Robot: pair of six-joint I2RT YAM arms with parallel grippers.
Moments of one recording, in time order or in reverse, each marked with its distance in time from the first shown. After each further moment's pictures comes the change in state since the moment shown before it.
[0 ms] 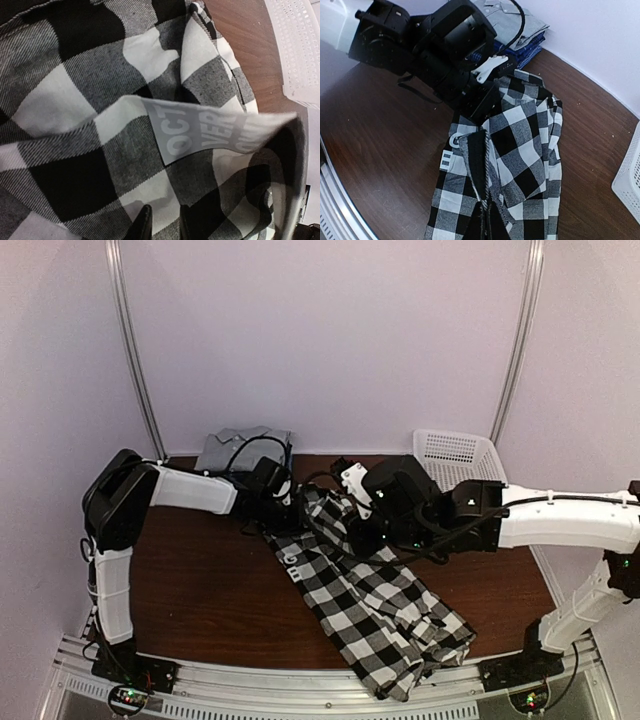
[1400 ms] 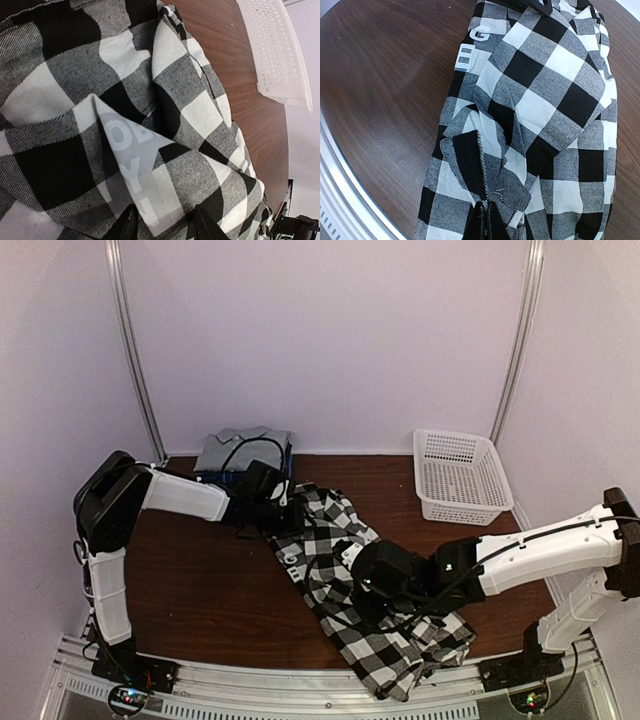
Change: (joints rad) left arm 0.009 -0.070 -0.131 0.163 0.074 -0.032; right arm 0.146 0.040 -0.295 0.030 -0.068 0.201
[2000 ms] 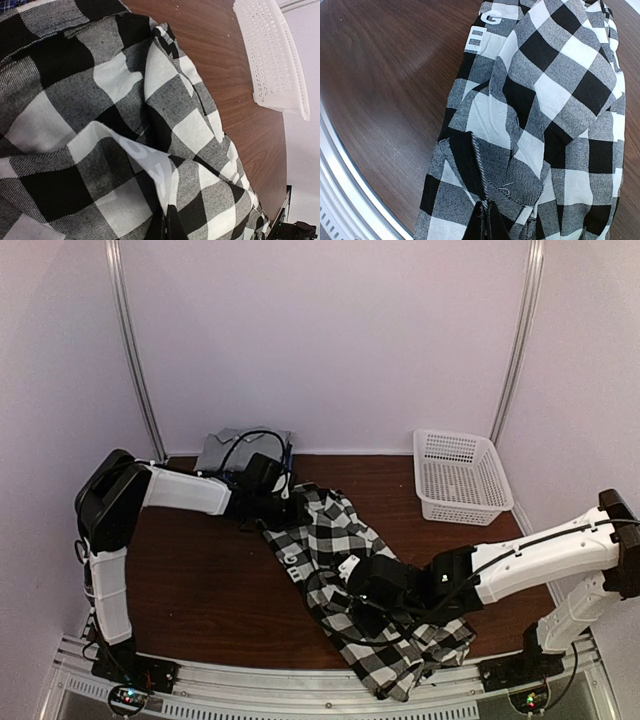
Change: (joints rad) left arm 0.002 0.015 0.069 -0.035 -0.017 0.002; right arm 0.041 0.021 -0.009 -0.020 0.009 0.011
